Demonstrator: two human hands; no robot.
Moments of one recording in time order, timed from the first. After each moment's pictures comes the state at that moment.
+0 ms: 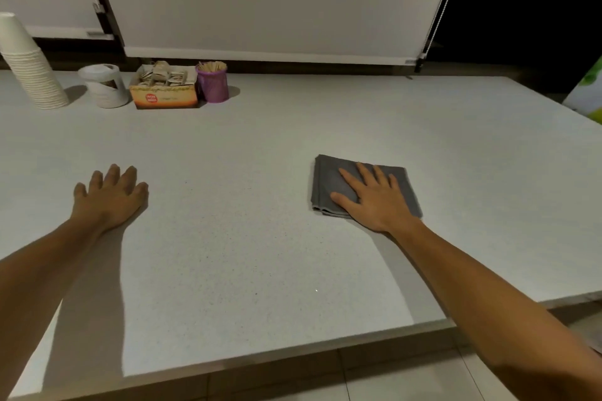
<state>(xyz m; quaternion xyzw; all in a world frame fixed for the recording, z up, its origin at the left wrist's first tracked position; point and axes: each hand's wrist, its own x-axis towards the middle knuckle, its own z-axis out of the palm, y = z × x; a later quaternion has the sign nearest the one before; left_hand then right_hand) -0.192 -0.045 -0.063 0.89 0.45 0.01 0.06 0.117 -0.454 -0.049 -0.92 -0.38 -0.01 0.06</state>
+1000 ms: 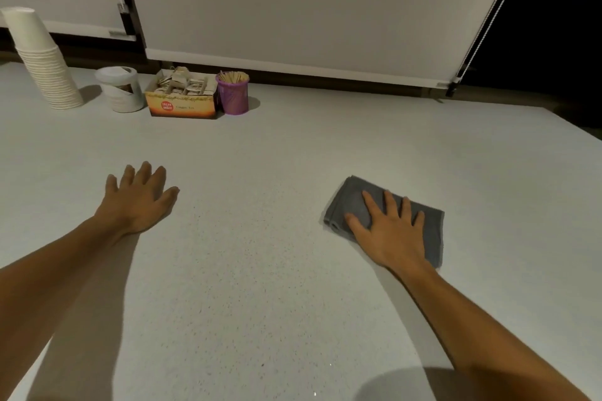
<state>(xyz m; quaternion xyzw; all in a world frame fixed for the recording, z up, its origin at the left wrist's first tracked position) -0.146 -0.014 -0.070 0.92 0.39 0.01 0.04 0.128 -0.409 -0.053 -0.95 -0.30 0.00 0.04</state>
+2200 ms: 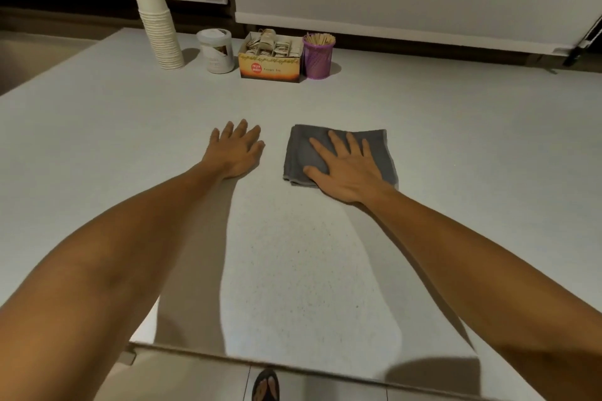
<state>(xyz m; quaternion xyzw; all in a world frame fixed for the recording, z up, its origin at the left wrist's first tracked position) -0.156 -0.024 -0.055 0.93 0.37 0.01 0.08 0.031 -0.222 -0.055 -0.82 -0.57 0.03 0.04</state>
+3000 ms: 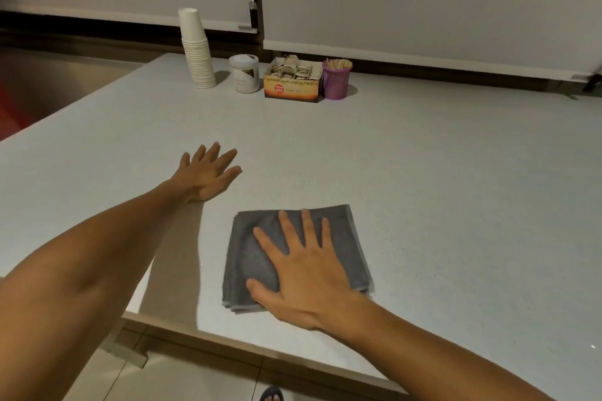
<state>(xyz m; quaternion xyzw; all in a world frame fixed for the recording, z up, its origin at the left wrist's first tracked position) -0.256 -0.005 -0.059 0.91 0.42 -0.02 0.06 -0.141 -0.318 -0.059 -0.73 -0.68 0.01 0.07</state>
